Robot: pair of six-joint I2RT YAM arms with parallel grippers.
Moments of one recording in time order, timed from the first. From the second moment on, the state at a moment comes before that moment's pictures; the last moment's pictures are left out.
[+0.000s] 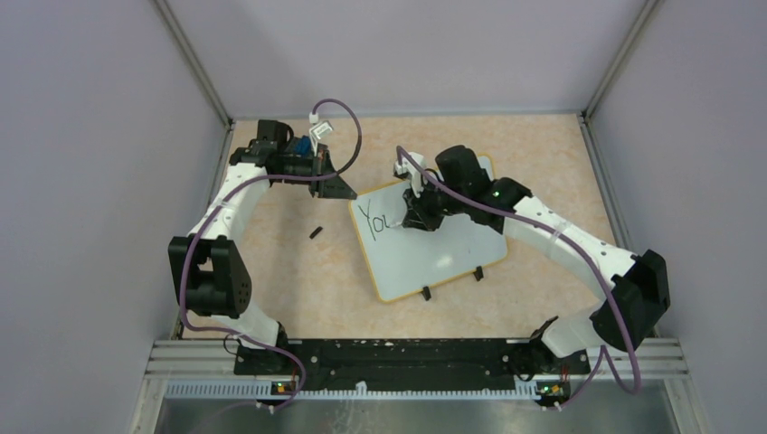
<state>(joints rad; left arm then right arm) -0.09 1.61 1.39 -0.79 1.23 0.19 0.74 1.42 1.27 -0.52 -0.39 -0.17</state>
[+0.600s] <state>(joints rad) -0.09 1.61 1.39 -0.79 1.23 0.19 0.70 1.41 1.29 -0.55 -0.38 -0.17</state>
